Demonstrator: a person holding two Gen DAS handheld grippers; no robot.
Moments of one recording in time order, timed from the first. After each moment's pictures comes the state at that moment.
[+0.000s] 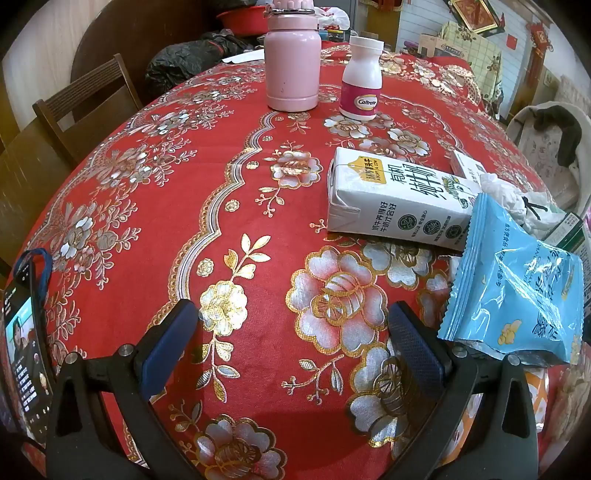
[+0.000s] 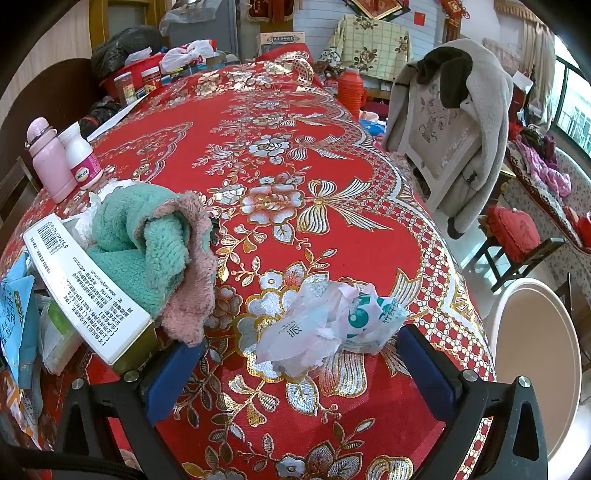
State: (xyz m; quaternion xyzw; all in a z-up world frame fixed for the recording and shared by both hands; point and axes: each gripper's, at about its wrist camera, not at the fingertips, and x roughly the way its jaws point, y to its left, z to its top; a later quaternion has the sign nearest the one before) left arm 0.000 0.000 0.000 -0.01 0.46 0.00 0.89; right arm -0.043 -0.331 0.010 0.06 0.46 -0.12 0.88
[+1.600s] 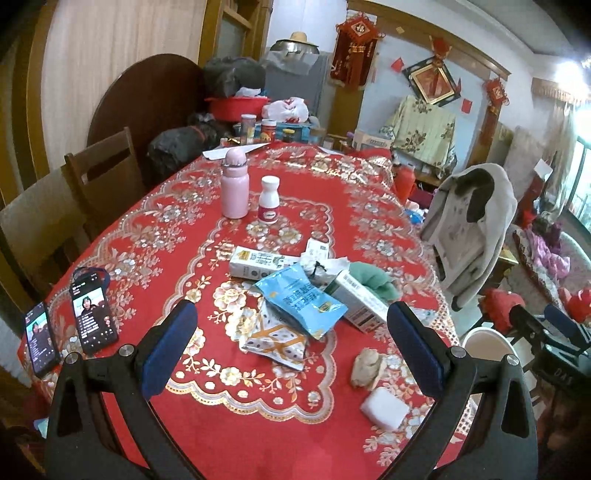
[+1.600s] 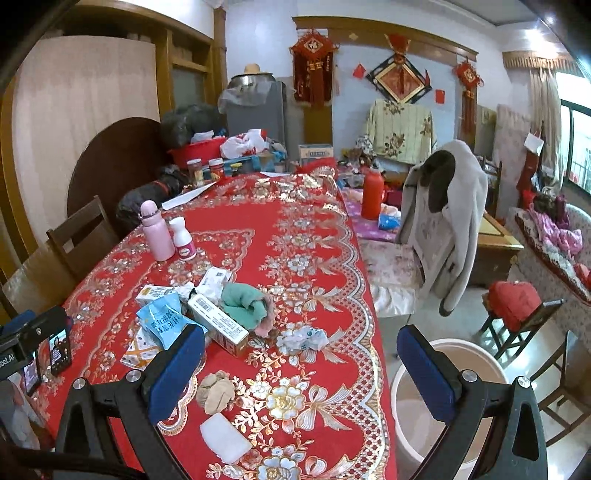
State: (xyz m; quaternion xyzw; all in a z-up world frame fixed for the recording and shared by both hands) left arm -0.200 -0.085 0.193 -0.06 0.32 -0.05 0.95; right arm -0.214 -0.337 0.196 0.03 0.31 -0.03 0.95
